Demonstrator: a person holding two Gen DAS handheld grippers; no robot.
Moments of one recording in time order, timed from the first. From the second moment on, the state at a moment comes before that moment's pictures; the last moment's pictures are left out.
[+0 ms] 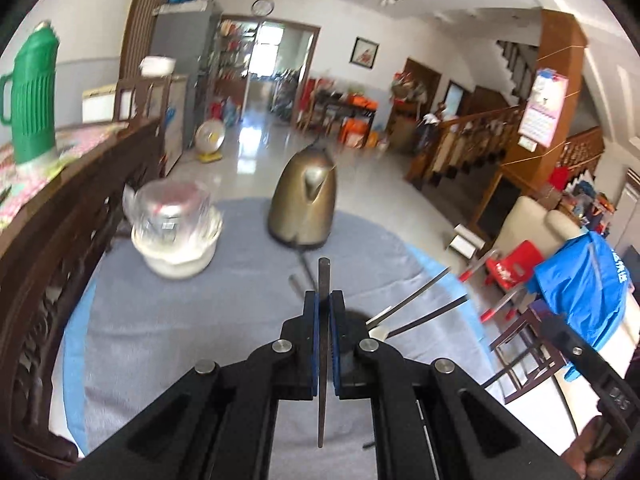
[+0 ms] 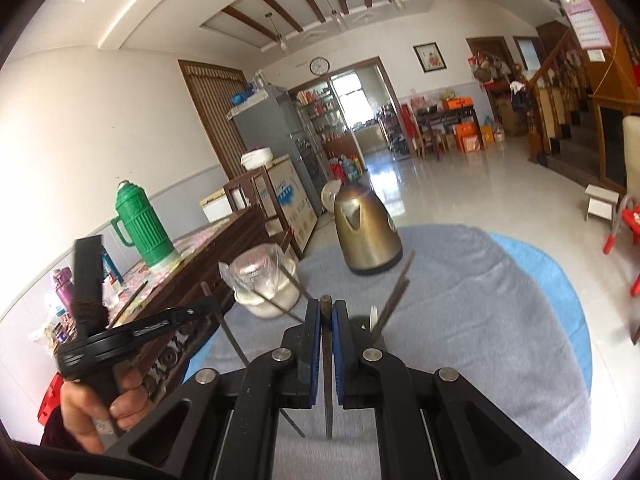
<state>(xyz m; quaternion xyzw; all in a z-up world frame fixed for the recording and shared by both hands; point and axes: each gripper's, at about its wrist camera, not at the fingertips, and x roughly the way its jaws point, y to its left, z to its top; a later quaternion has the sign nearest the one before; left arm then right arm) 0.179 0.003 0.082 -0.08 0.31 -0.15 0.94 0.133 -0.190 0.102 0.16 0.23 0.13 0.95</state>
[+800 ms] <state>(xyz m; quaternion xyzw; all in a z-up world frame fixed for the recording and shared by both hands) 0.232 -0.038 0.138 -0.08 0.20 -0.15 0.97 0.226 -0.176 0.172 0.13 0.17 0.07 0.97</state>
